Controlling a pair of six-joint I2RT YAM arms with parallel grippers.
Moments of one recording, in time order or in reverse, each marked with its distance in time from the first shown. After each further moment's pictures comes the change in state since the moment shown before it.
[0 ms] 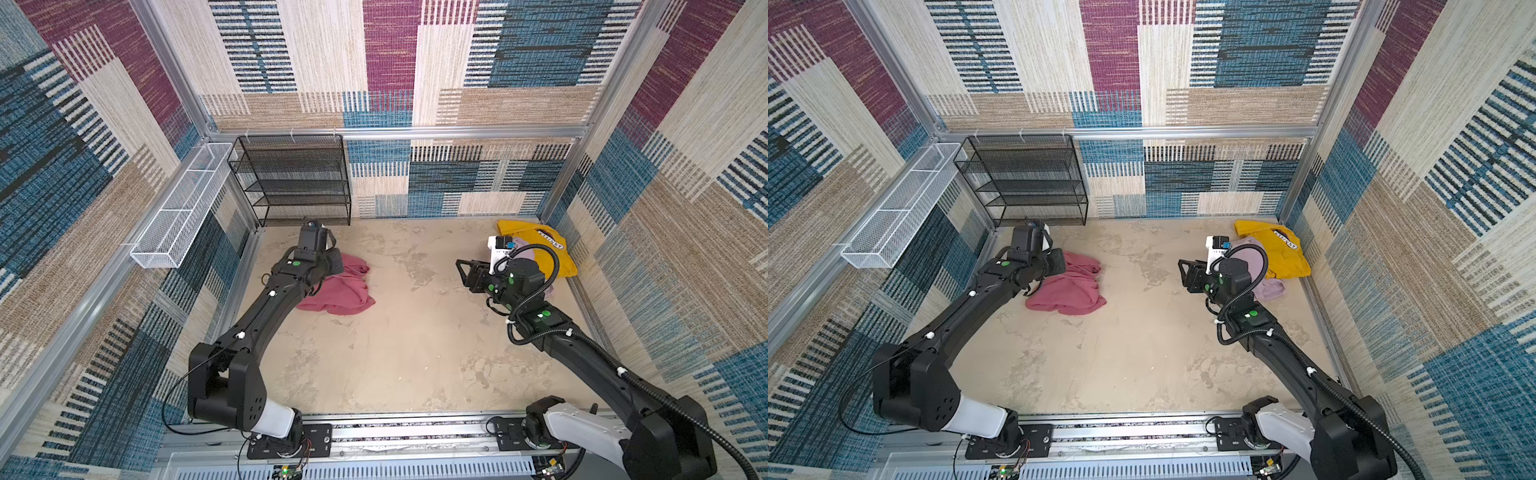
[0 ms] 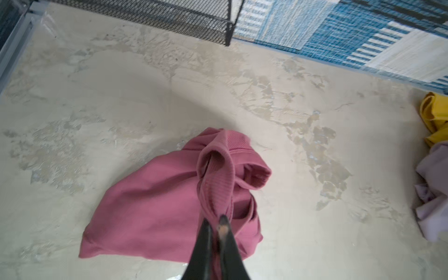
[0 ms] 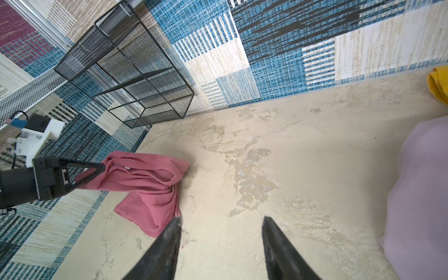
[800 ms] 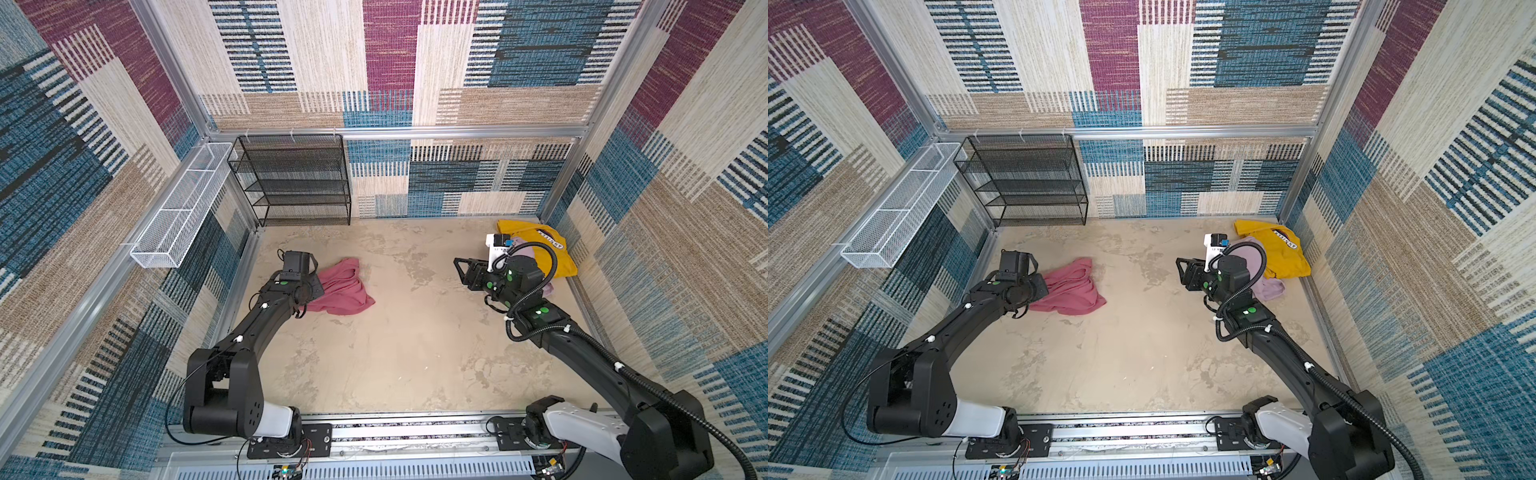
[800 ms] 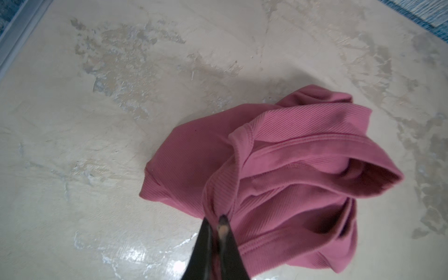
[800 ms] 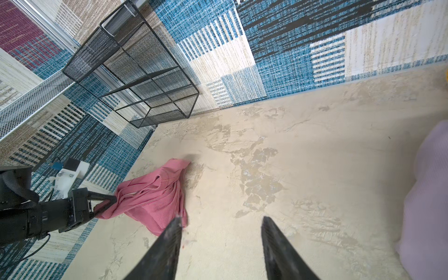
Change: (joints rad) left arm 0.142 -0.032 -0.244 0.036 -0.053 -0.107; right arm -0.001 0.018 0.018 0.006 -0.027 0.023
